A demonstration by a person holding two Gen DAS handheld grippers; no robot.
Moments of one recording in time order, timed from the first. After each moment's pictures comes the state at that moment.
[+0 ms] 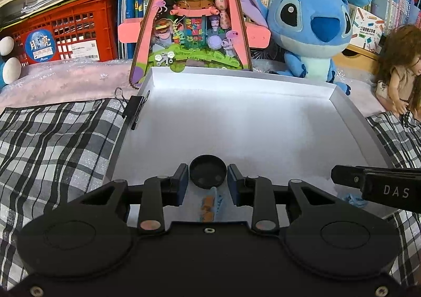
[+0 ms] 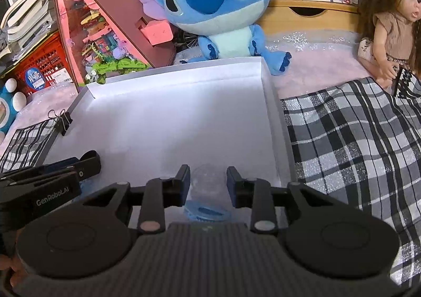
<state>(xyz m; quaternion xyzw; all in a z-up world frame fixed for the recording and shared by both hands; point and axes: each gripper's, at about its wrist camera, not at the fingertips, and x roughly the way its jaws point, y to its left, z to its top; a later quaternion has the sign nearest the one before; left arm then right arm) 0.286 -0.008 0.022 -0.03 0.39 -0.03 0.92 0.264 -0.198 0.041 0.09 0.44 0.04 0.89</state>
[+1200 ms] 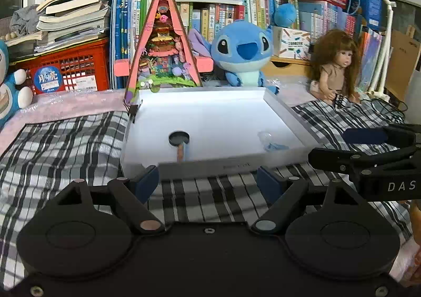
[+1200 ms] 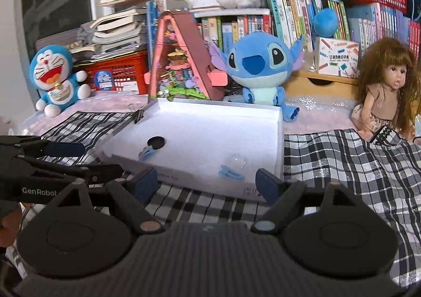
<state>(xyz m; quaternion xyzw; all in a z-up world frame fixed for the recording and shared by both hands) 0.116 -0.004 0.067 0.00 0.30 -0.12 0.95 0.114 -0.198 0.094 0.00 0.29 0.13 0.95</state>
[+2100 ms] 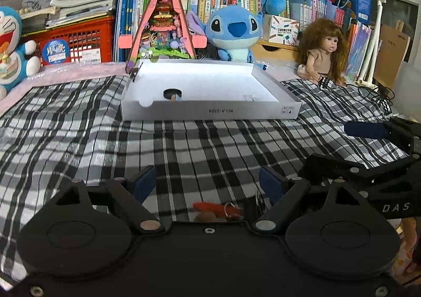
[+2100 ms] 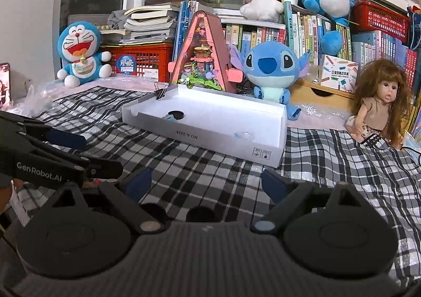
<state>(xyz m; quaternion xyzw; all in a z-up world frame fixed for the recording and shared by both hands) 0.037 0.001 0.031 -0.02 0.31 -0.12 0.94 0.028 -0.189 0.064 -0.07 0.25 0.15 0.95</state>
